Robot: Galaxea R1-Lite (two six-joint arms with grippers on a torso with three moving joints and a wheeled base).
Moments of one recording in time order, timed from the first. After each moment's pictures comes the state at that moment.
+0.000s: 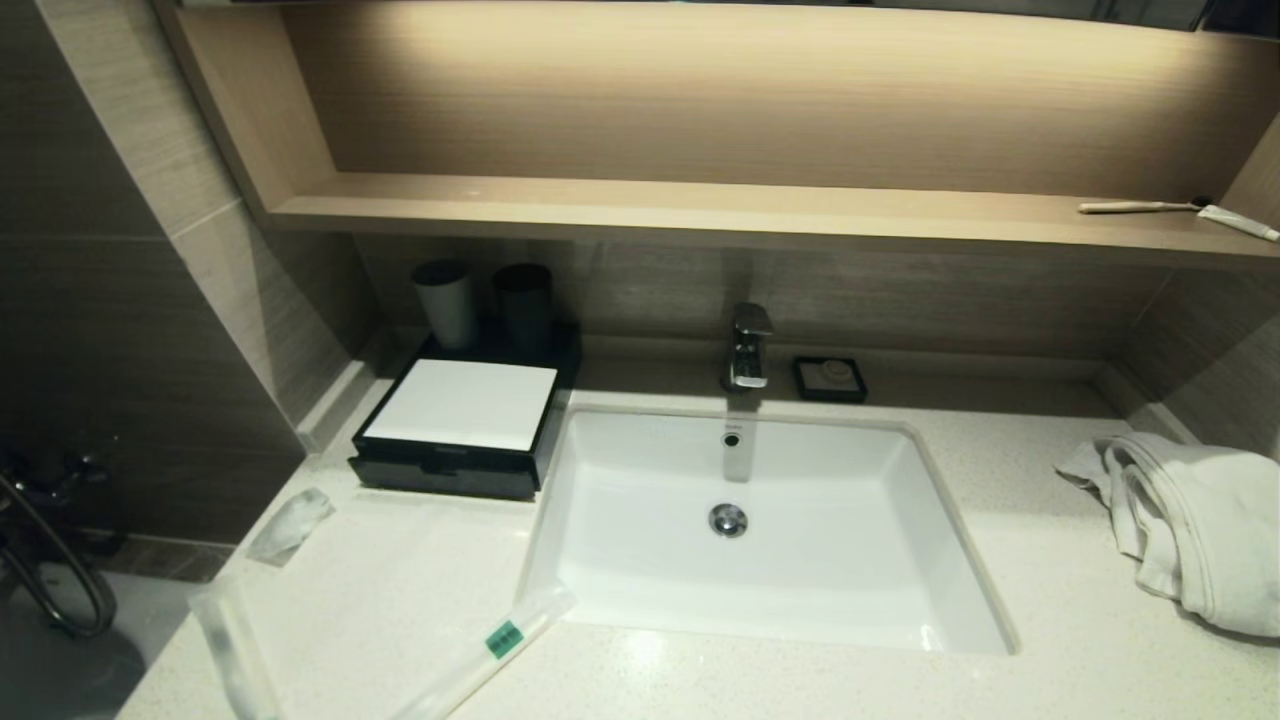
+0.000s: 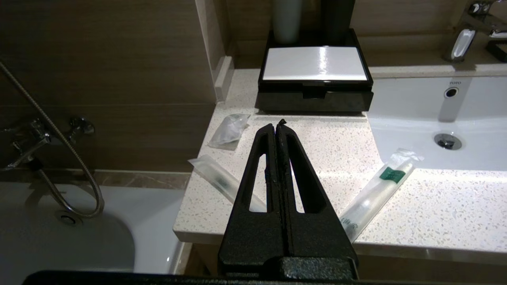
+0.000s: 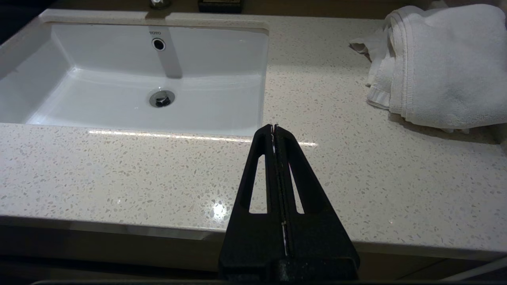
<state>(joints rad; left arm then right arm) 0.00 0.00 -0.22 0.12 0.00 0.09 0.00 0.00 0.00 0.00 0.00 0.00</state>
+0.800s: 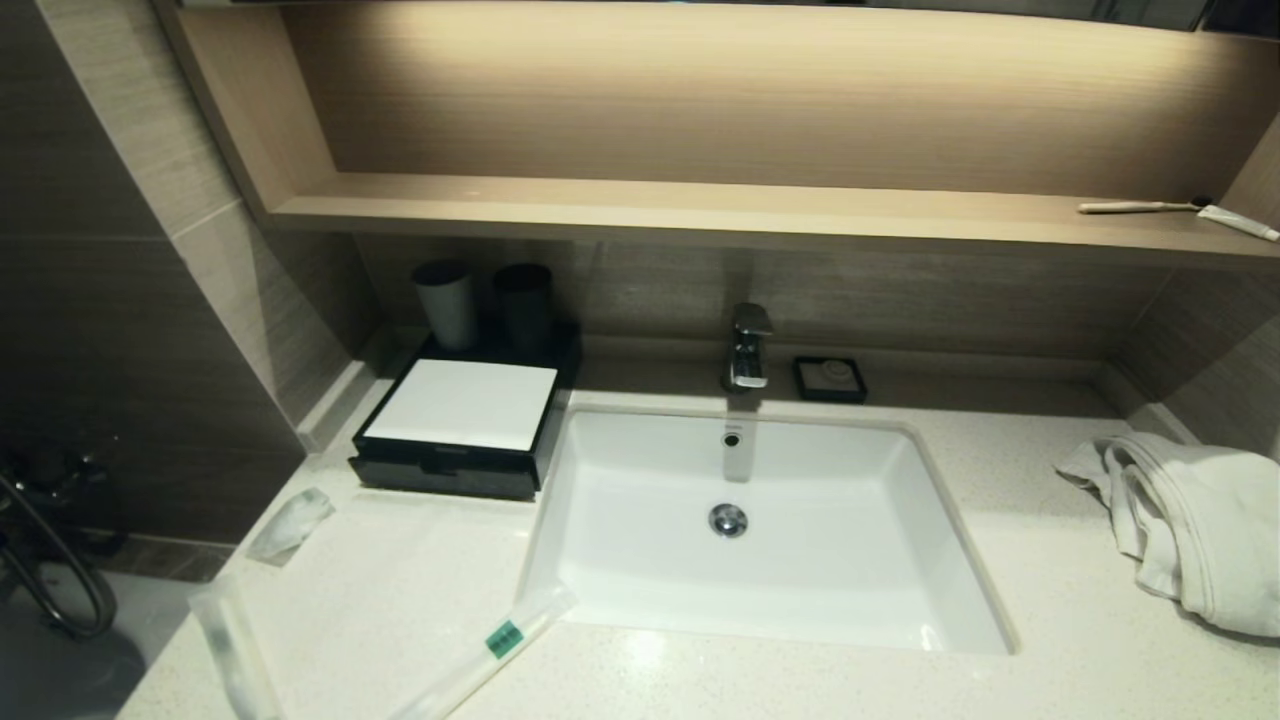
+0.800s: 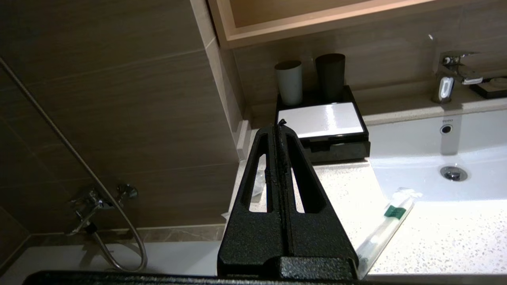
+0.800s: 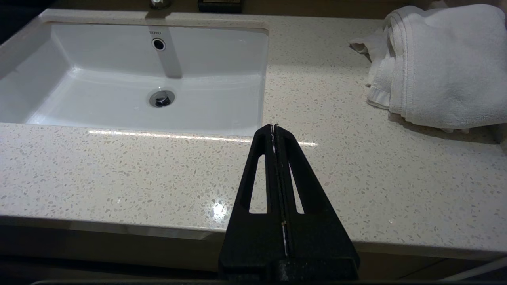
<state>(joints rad) 0.00 0.00 -0.61 0.34 -0.03 0.22 0.00 0.00 0.00 0.00 0.00 0.00</state>
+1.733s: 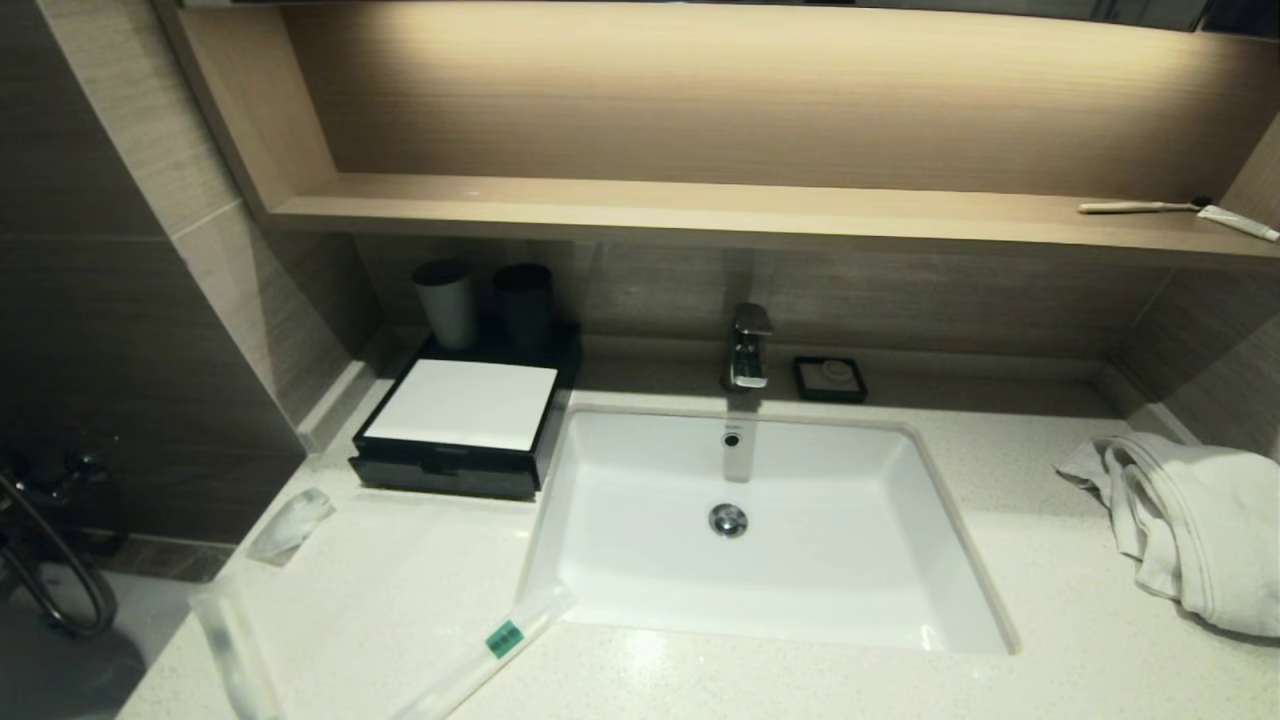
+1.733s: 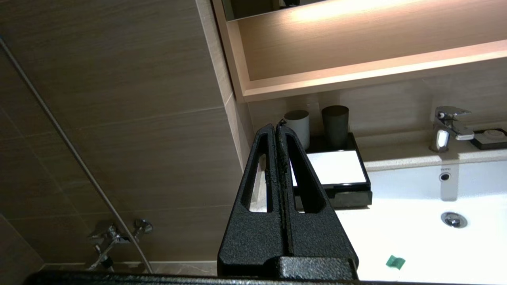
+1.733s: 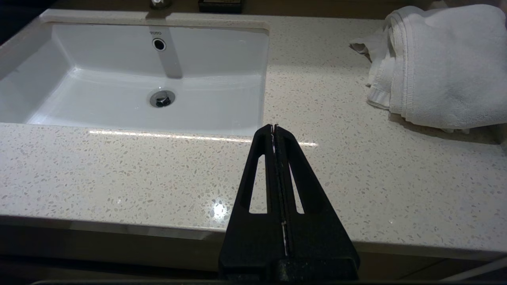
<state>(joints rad) 0.00 0.16 -0.93 0.41 -0.02 0.22 0.00 0.00 0.00 0.00 0.00 0.00</state>
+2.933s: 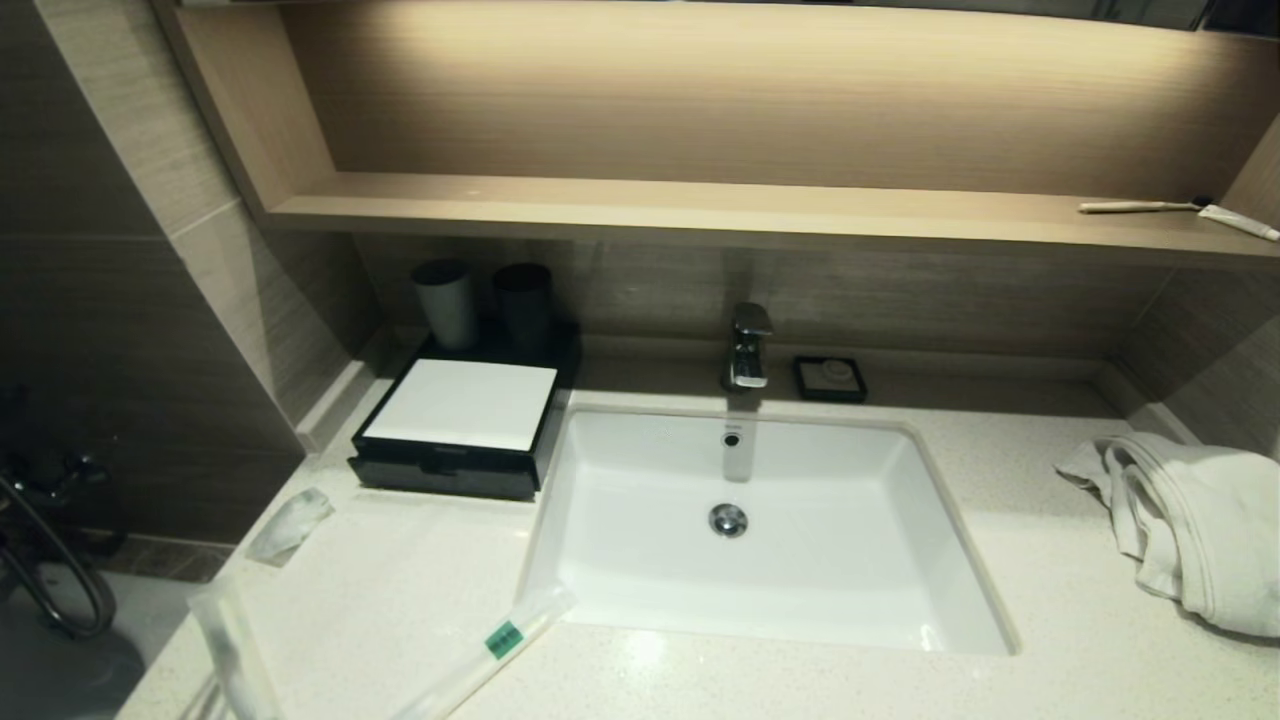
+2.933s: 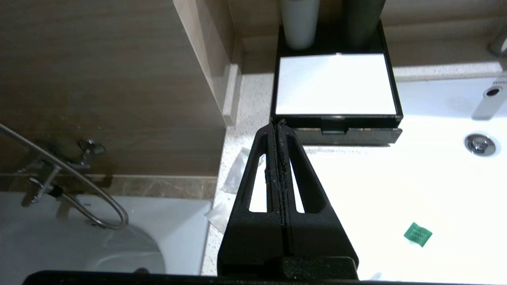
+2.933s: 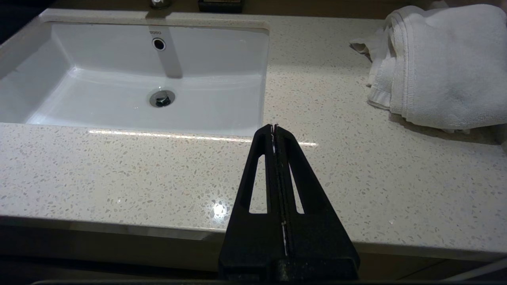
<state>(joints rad) 0.01 0.83 -0.72 0.01 0.01 0.17 0.00 0.00 0.00 0.00 0.00 0.00</state>
